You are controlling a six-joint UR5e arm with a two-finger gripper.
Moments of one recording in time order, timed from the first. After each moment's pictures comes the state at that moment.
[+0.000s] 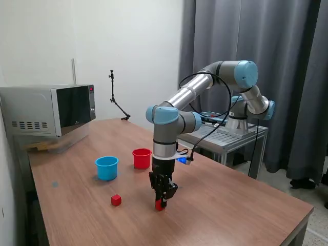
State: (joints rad) arm 0.07 -0.52 0.95 -2.10 -1.53 -2.97
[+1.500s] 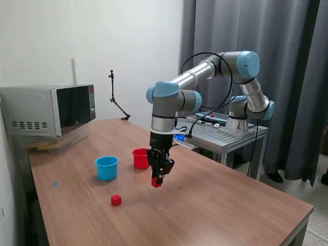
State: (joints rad) arm 0.05 -0.64 0.97 -2.02 -1.56 -2.97
